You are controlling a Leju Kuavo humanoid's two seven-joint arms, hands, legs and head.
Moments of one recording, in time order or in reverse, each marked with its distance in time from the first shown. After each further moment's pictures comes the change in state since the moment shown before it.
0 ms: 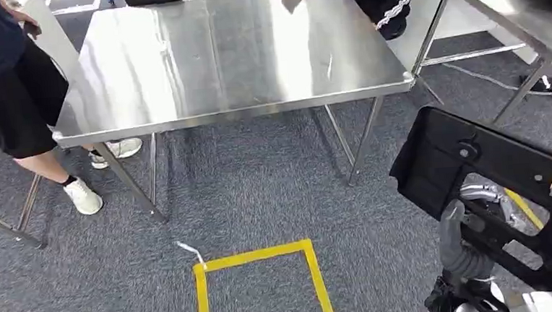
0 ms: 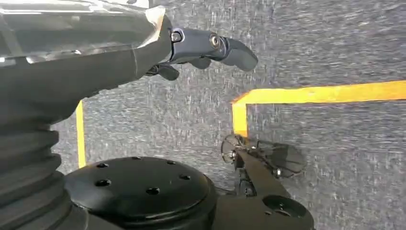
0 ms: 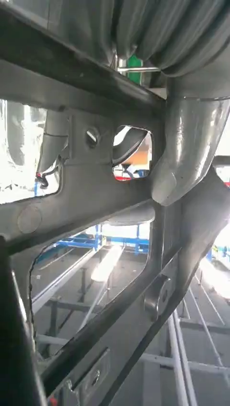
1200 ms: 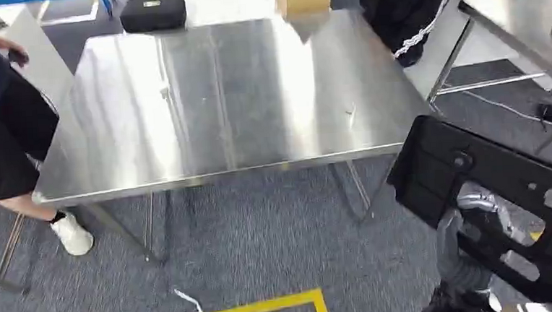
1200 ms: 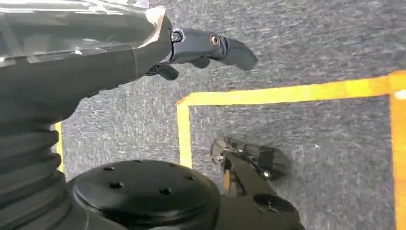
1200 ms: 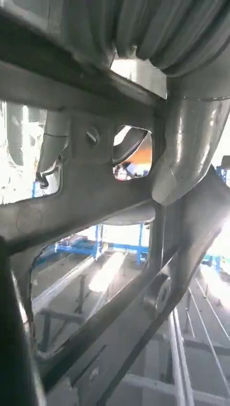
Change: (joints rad) left arm 0.011 -0.012 0.004 -0.005 -0.012 0.005 -0.023; right arm 0.034 0.037 -0.002 -0.025 0.045 -0.010 0.007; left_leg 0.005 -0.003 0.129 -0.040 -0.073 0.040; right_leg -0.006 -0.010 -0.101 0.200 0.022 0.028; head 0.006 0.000
